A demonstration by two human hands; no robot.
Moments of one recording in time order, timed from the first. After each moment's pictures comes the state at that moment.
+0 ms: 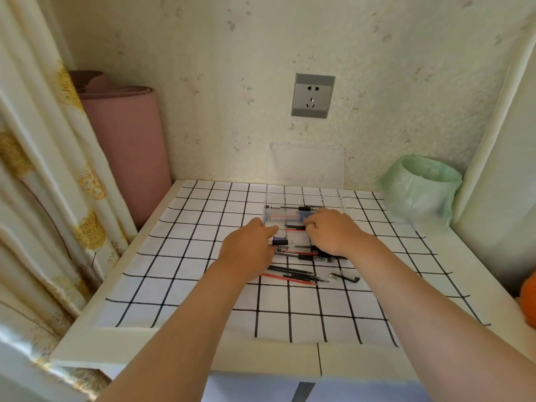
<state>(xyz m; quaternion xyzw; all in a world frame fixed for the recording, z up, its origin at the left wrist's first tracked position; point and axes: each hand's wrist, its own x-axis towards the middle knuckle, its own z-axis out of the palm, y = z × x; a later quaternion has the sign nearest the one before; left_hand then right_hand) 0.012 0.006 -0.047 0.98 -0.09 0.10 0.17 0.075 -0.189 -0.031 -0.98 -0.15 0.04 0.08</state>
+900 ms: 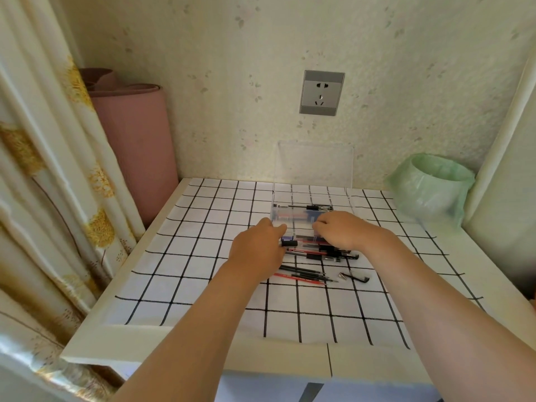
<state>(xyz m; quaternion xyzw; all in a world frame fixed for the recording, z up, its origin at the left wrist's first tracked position) 0.008 0.002 -0.043 0.98 -0.10 0.09 0.13 0.079 -0.191 -0.022 -0.97 -0.14 0.13 0.13</state>
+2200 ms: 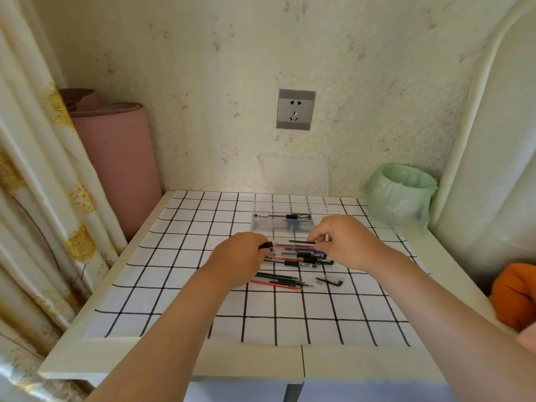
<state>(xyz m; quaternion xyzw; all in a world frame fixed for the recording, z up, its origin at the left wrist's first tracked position) 0.000 -0.002 -0.023 0.97 -0.11 0.01 0.22 0.032 -0.238 0.001 -0.96 -0.22 -0.02 0.19</state>
